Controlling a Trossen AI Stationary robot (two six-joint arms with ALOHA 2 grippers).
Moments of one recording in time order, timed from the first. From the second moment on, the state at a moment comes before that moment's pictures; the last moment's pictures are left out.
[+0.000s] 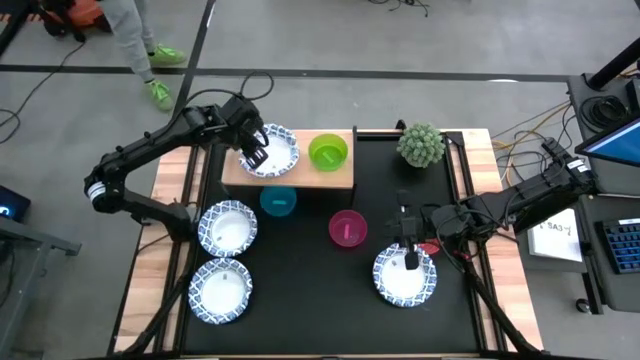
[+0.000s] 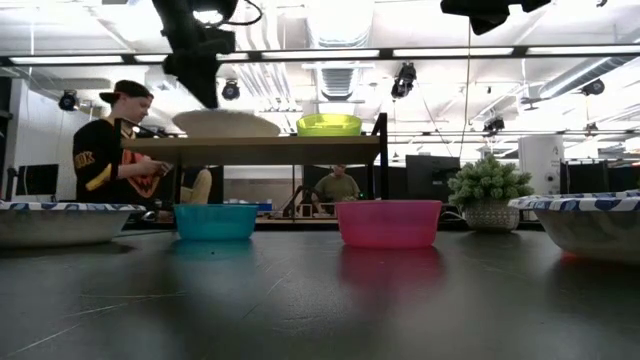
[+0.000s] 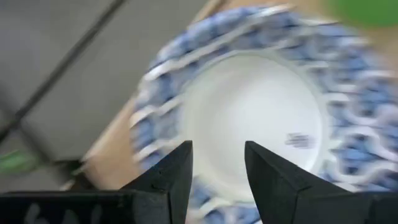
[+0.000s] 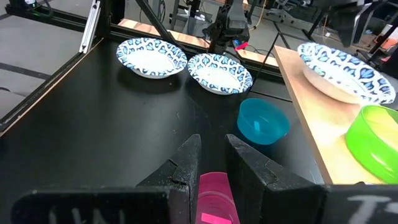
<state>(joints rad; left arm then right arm) 0.58 1.33 1.37 -1.06 -0.20 -0.01 0.36 0.99 0.71 -0.07 0.31 -0.11</state>
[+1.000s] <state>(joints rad) 0.57 1.30 1.21 -0.89 -0.16 0.04 0.36 0.99 0.71 -0.07 0.32 -0.11</state>
